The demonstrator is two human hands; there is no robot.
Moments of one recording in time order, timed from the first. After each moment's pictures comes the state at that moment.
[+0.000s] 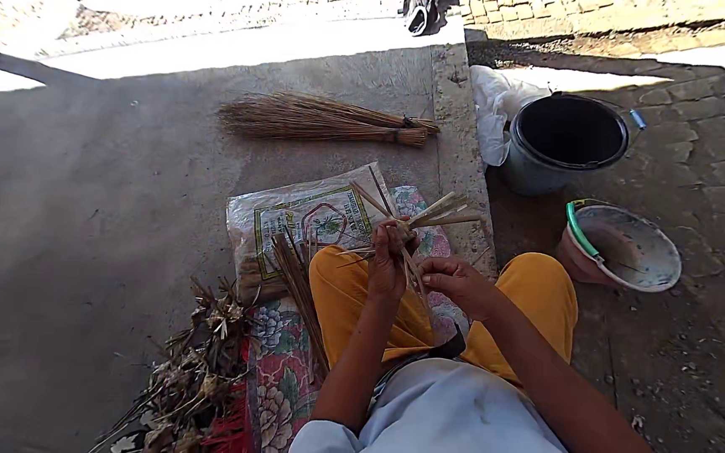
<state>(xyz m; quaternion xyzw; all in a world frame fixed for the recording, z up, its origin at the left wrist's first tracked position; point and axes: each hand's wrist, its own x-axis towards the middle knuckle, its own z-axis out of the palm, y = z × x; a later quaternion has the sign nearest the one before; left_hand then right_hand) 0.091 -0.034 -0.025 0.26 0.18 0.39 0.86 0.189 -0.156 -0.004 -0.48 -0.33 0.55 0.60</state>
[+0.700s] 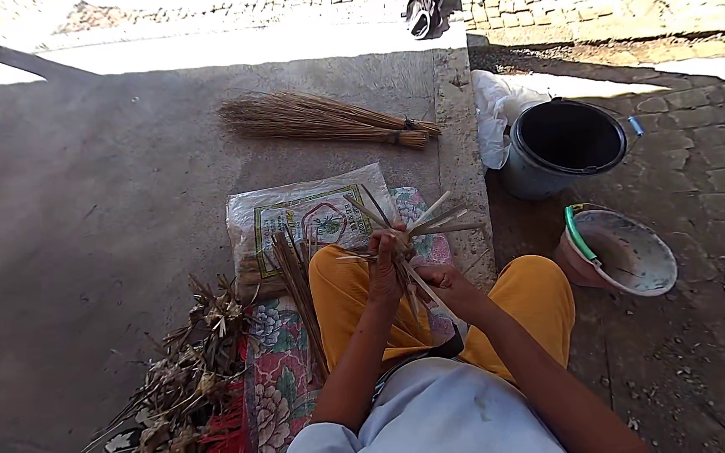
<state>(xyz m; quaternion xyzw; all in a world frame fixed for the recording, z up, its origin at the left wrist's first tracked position) 0.090 -0.036 -0.036 0.28 0.16 0.43 0.84 0.179 -0.150 -0.006 -0.54 -0.46 0.48 0.52</state>
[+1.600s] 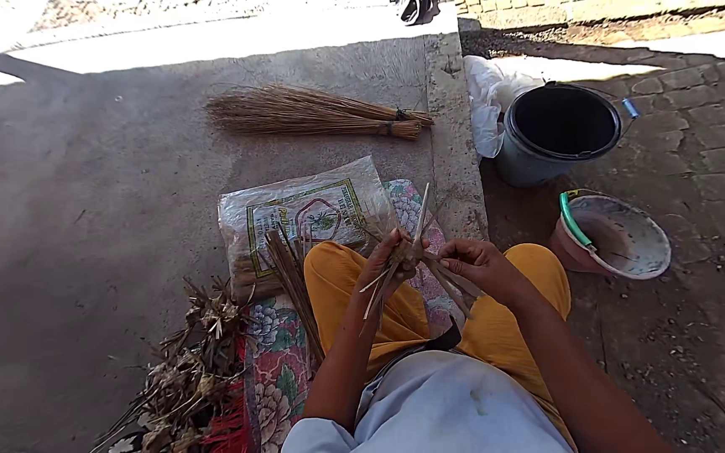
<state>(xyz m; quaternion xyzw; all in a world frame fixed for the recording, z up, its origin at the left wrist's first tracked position) 0.071 -0.015 -0.031 0.26 0.05 0.11 0.96 0.222 -0.180 0.003 -0.64 -0.41 0.37 0.53</state>
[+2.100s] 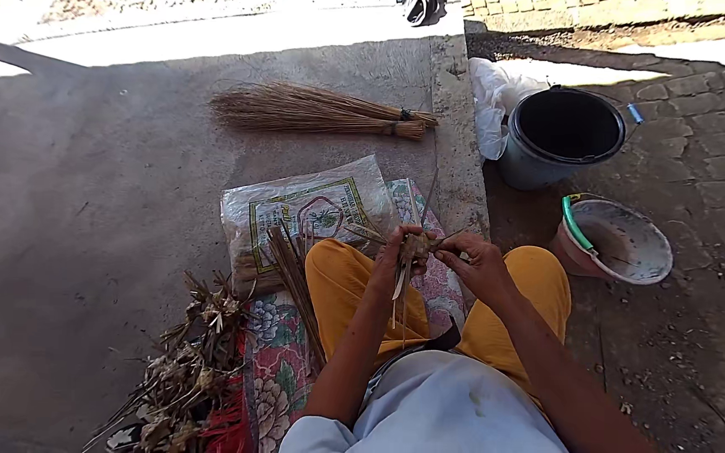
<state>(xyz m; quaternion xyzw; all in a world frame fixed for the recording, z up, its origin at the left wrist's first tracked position) 0.075 -0.037 -0.017 0.34 0.12 0.20 0.91 0.205 -0.169 -0.006 -0.73 -0.45 0.18 0.48</state>
